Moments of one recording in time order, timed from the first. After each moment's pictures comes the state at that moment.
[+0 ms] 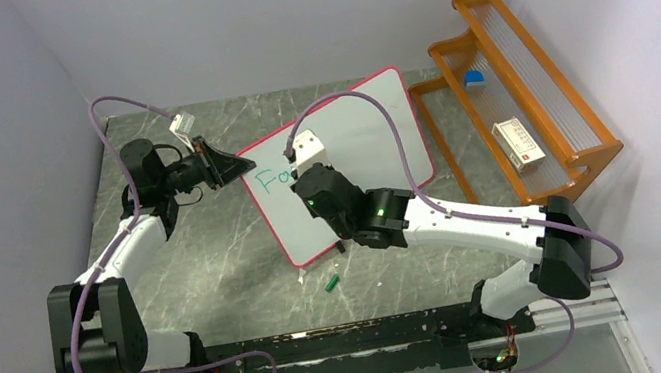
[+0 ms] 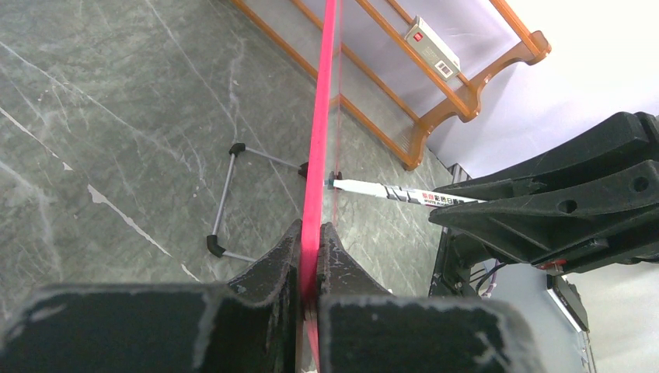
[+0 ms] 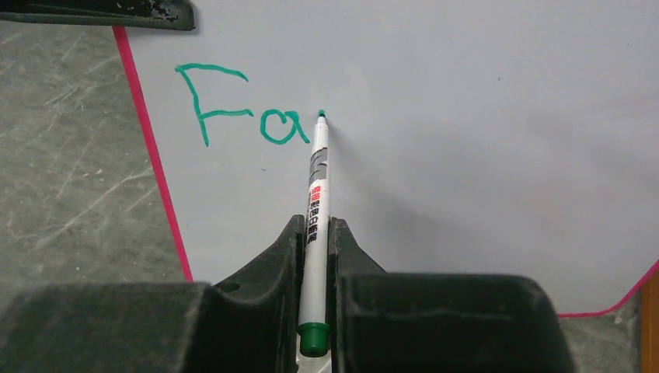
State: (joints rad) left arm -0.07 1.39 0.81 0.43 1.07 -0.52; right arm 1.12 1.42 1.17 -0.23 0.66 0.19
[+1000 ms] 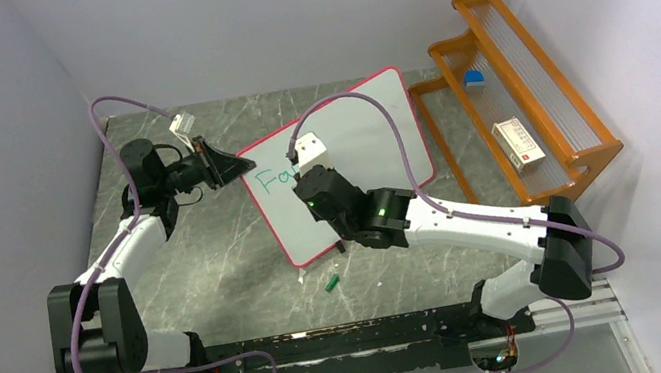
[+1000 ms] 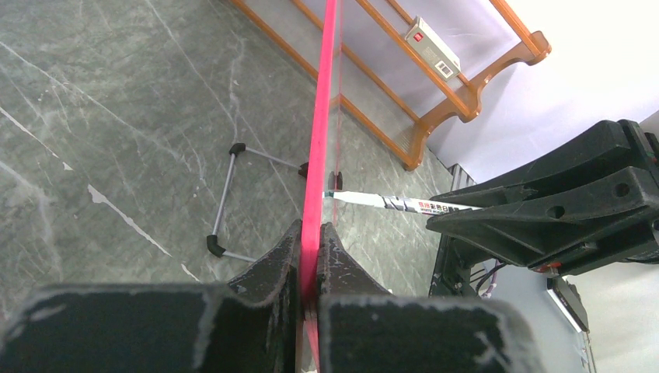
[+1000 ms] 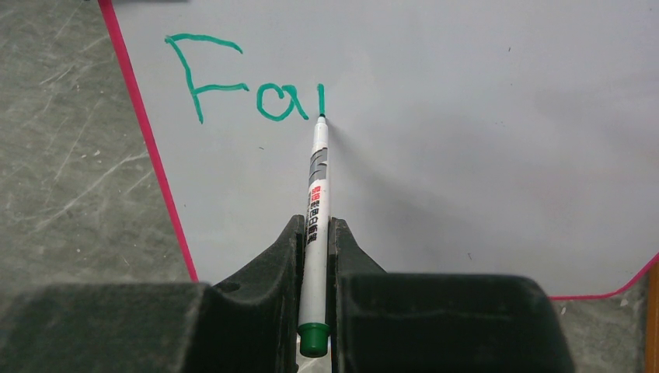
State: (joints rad) left arm -0.07 1.39 0.81 0.43 1.07 -0.52; right arm 1.12 1.42 1.17 -0.30 0.64 0.23
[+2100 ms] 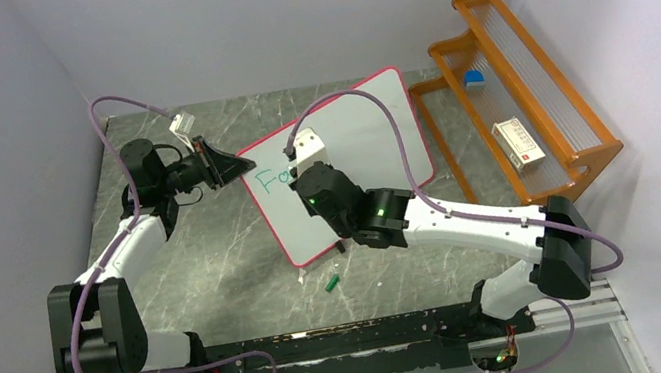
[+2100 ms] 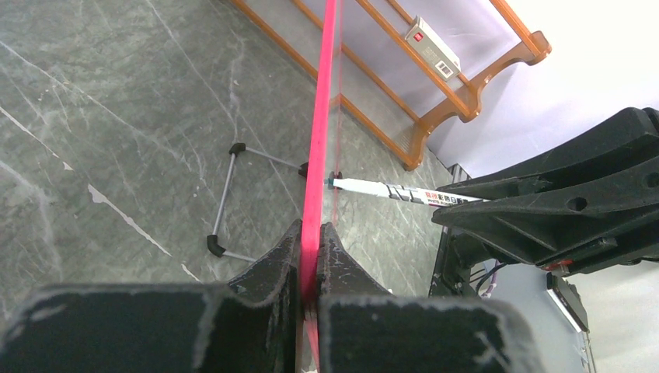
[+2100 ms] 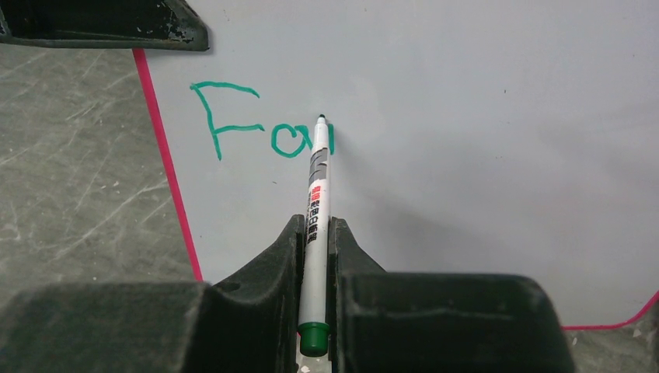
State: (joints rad) left arm -0.07 1.39 0.81 0.43 1.07 -0.52; right arm 1.11 1.42 1.17 -0.19 0.65 0.19
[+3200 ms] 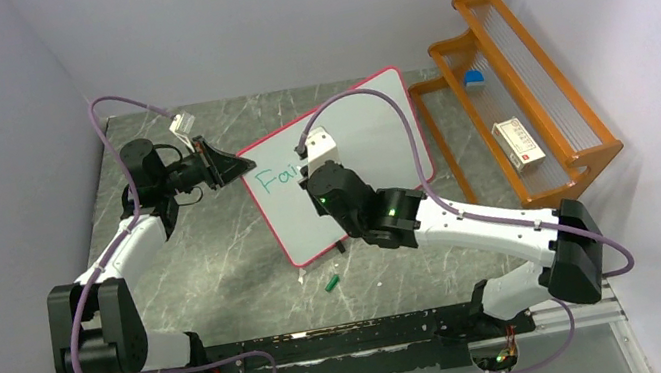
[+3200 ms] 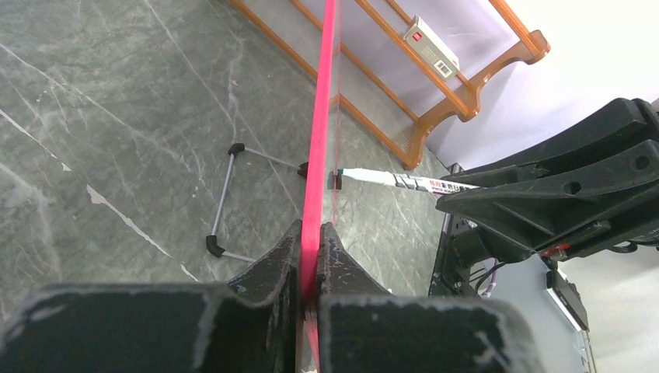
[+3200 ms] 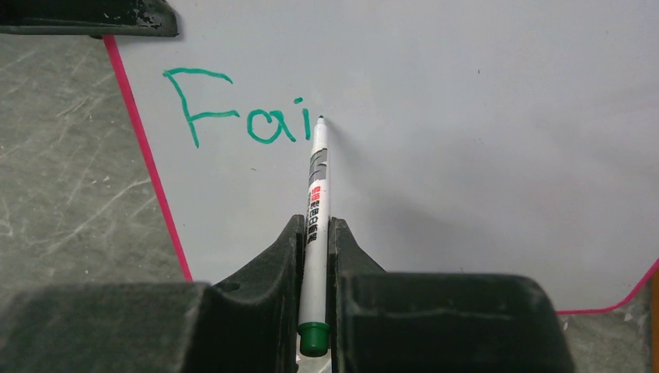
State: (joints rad) left arm -0.07 1.39 0.81 0.43 1.07 -0.52; right arm 1.10 1.36 1.13 -0.21 0.64 0.21
